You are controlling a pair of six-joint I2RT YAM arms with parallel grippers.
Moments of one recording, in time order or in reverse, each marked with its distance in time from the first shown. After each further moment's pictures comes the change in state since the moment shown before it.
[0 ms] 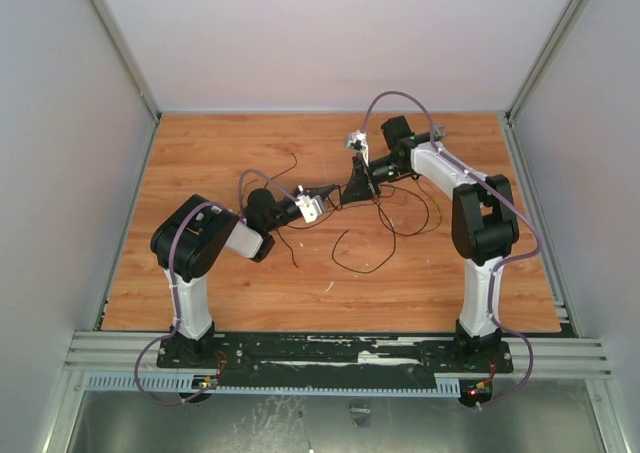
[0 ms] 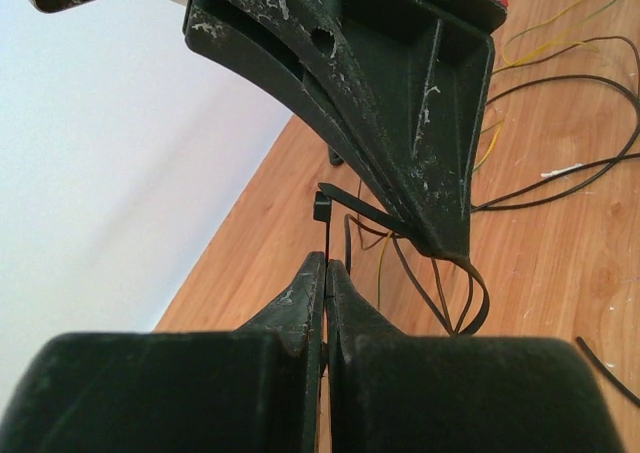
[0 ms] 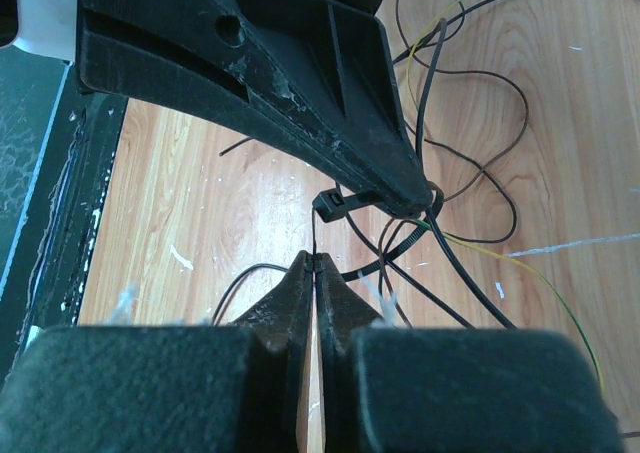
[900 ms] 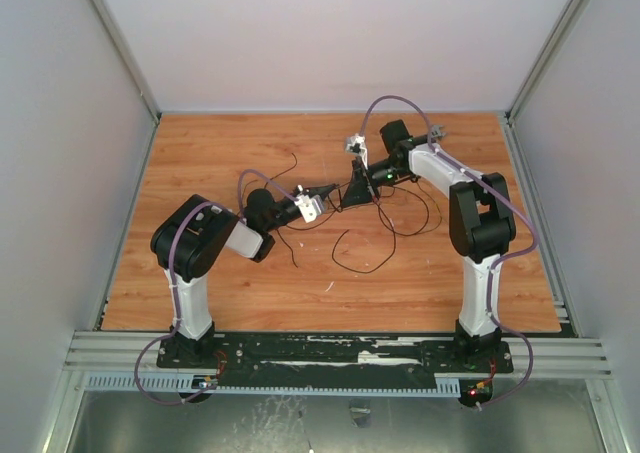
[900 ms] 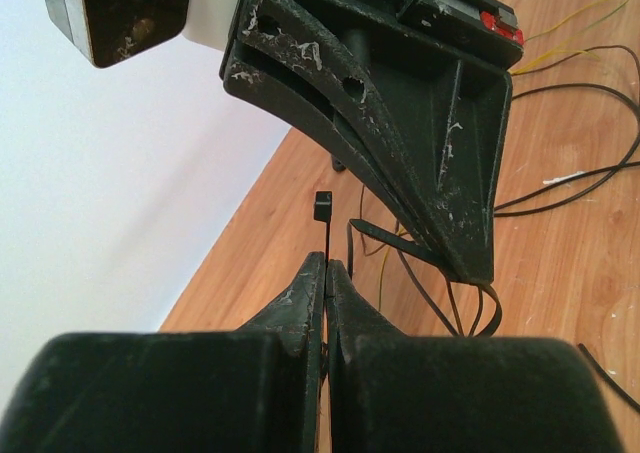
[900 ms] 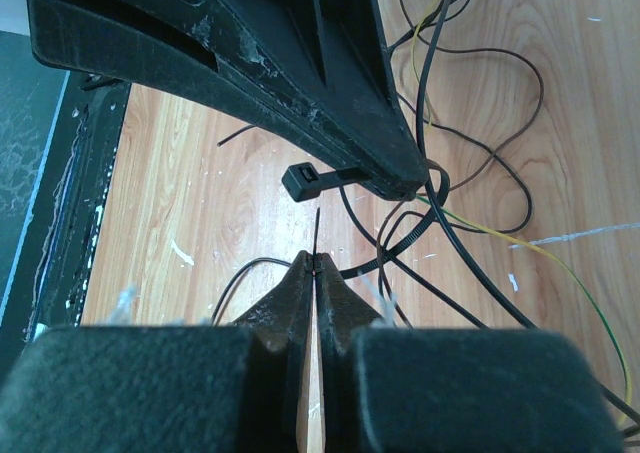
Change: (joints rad) left arm 0.000 0.000 0.000 0.017 0.000 -0.011; right arm 0.000 0.030 -0.006 -0.008 0.001 0.000
